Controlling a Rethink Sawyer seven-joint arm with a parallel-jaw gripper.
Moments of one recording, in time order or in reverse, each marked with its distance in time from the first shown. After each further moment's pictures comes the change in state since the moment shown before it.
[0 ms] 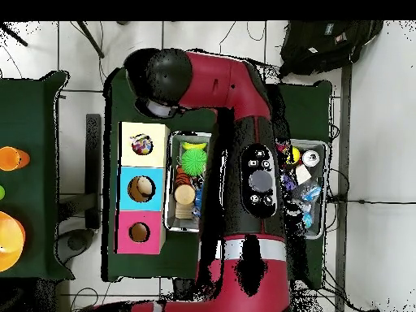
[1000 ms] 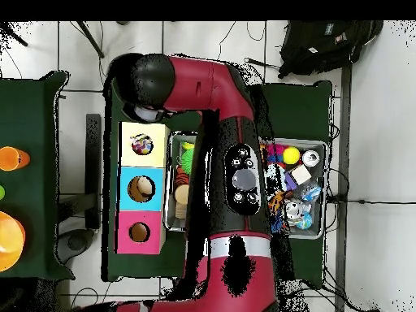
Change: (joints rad) arm 0.032 0.010 0.000 0.011 0.009 0.000 0.000
